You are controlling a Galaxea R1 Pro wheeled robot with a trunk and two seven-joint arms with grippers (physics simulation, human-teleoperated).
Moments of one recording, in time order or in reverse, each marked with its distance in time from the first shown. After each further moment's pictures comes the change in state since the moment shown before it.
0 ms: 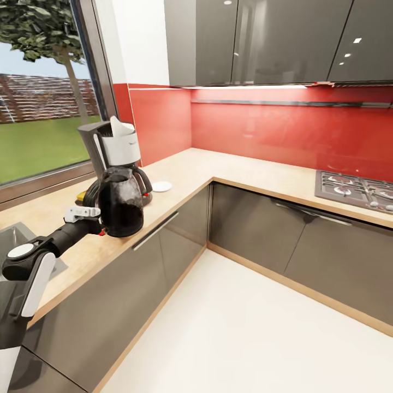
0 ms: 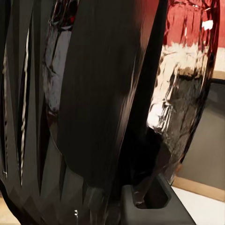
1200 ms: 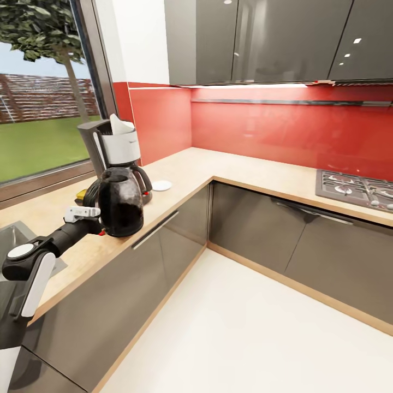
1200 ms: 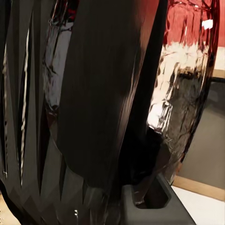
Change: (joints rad) left arm 0.000 0.000 0.000 0.000 0.001 0.000 0.001; right arm 0.000 0.000 0.000 0.000 0.000 0.000 0.000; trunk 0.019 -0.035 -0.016
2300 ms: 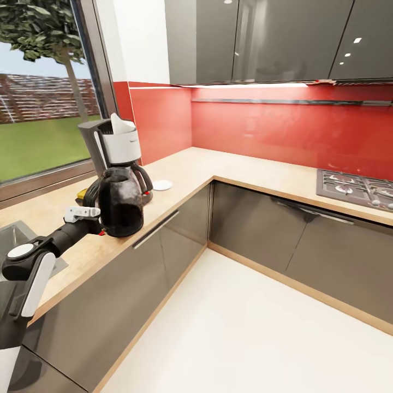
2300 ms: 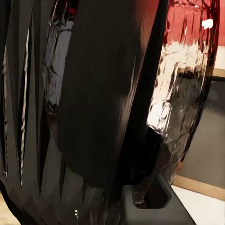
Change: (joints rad) left arm 0.000 0.001 0.000 0.000 0.000 0.000 -0.001; right arm 0.000 0.000 0.000 0.000 0.000 0.000 0.000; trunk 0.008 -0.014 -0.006
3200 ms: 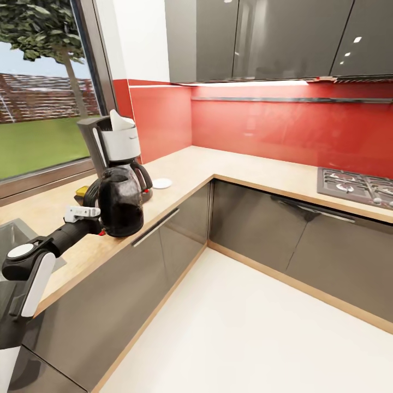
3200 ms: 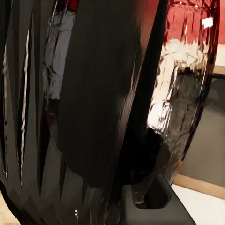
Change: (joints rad) left arm 0.000 0.000 0.000 0.000 0.000 0.000 0.000; right arm 0.000 0.000 0.000 0.000 0.000 0.000 0.000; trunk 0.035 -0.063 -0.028
